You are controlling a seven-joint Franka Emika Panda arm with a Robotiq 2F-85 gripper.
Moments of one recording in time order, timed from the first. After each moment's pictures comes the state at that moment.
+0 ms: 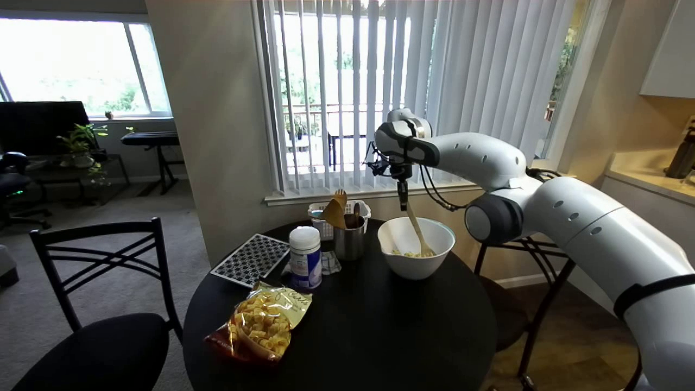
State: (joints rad) arm 0.13 1.19 -0.06 -0.34 -0.03 1.41 2.06
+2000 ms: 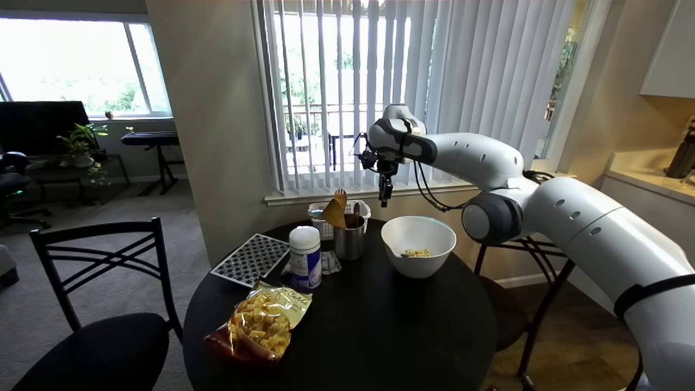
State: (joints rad) arm 0.15 1.19 0.02 -0.35 0.04 1.59 1.98
